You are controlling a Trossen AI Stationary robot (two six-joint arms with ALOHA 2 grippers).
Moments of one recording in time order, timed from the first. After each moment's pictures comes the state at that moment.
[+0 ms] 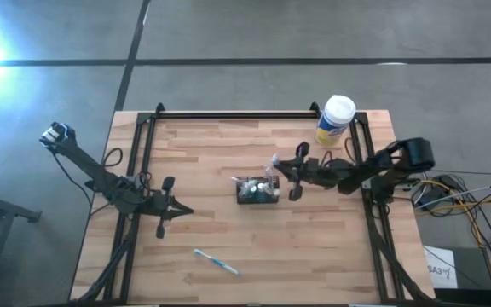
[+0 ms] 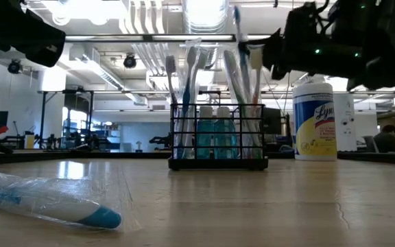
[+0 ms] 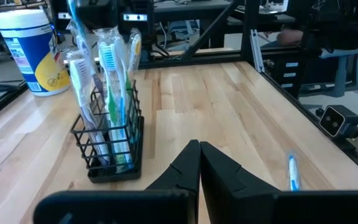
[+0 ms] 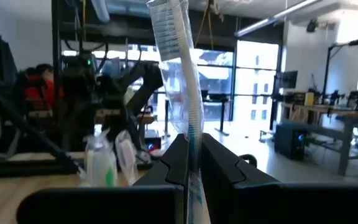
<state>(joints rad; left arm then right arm) -0.67 0.60 0.24 0.16 -0.58 -0.13 -0.05 1.61 0.32 1.56 0.14 -0.06</state>
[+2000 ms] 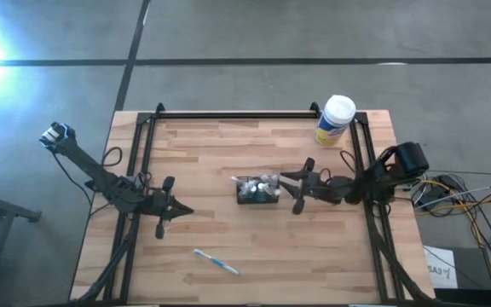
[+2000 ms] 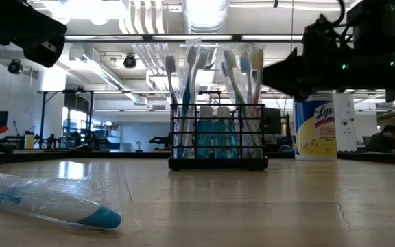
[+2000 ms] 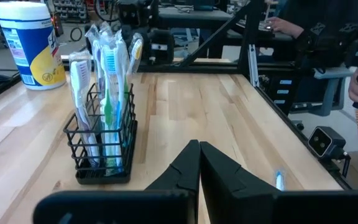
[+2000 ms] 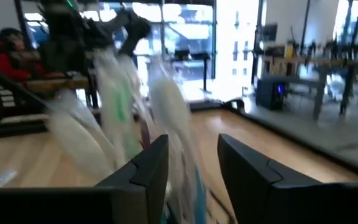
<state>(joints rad) -0.67 0.60 0.25 0.18 -0.57 -0.21 0.15 1.69 0.22 1.57 0.47 0.02</state>
